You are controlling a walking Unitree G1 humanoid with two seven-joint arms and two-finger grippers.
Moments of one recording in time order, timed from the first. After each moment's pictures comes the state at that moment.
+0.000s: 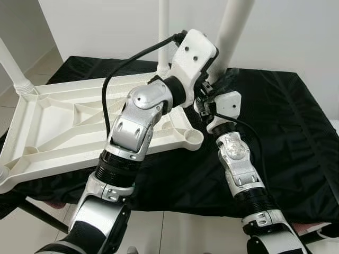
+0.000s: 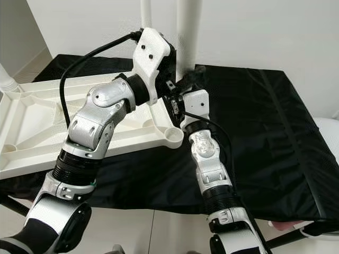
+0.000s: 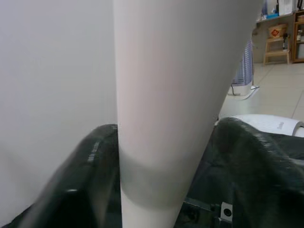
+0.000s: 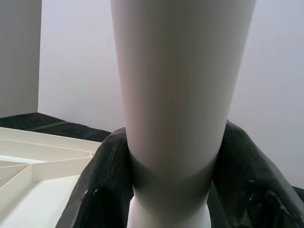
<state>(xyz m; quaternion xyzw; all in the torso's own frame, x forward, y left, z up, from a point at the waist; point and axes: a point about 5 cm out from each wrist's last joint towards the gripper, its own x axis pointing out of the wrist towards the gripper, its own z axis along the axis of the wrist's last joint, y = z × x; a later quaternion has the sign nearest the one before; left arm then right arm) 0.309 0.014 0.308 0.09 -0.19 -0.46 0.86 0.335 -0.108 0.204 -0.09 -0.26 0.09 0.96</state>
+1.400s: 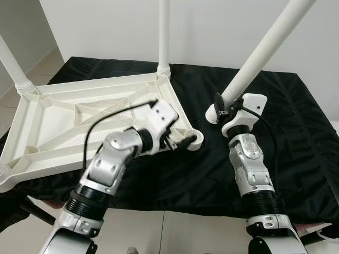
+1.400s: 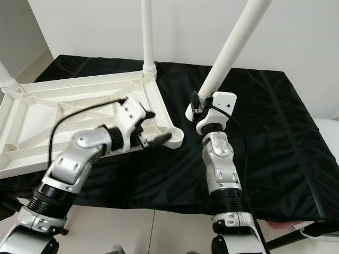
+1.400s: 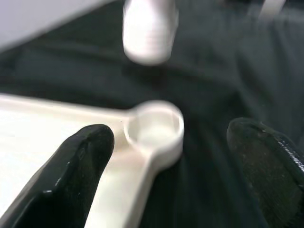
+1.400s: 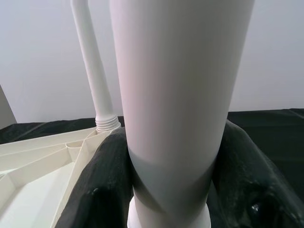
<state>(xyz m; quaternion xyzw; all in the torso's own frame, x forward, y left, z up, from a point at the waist) 0.311 0.066 0.172 0.17 0.04 -0.47 0.87 0.338 -0.151 0.195 0.04 -0.17 0.04 0.98</state>
